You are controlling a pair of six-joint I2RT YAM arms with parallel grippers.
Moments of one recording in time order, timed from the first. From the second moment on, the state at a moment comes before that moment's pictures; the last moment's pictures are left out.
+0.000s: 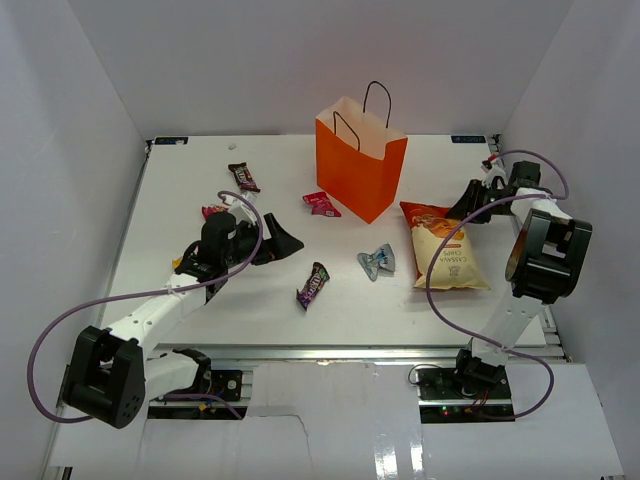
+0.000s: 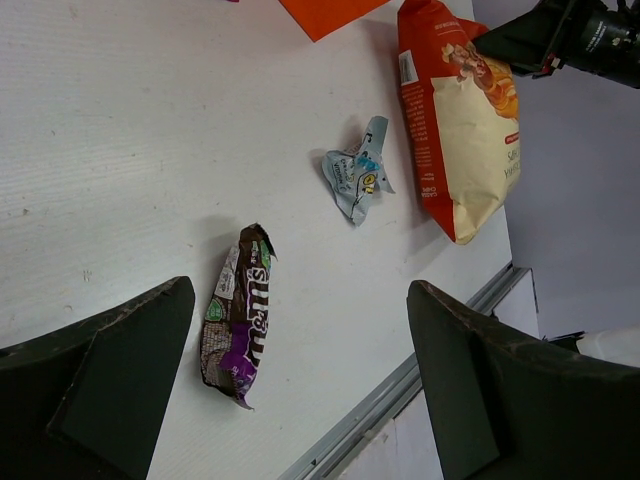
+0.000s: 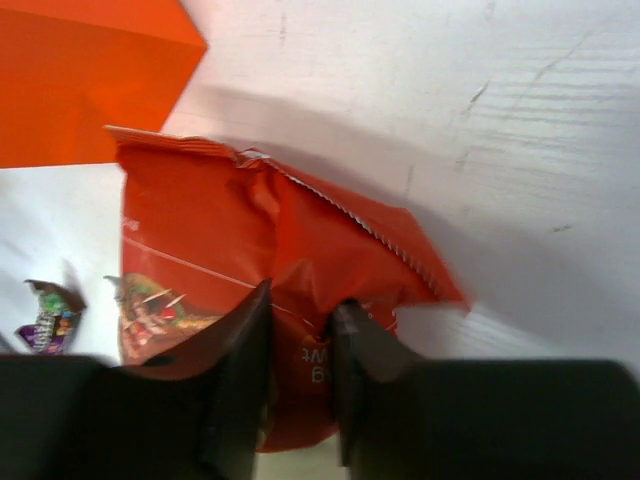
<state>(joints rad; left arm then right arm) -0.38 1.15 0.62 0.10 0.40 -0.68 -0.30 1.93 1.33 -0.47 -0.75 -0.06</state>
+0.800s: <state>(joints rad) -0.56 1.29 0.85 0.24 0.43 -0.81 -0.30 1.35 1.13 -0.34 -1.05 -0.18</state>
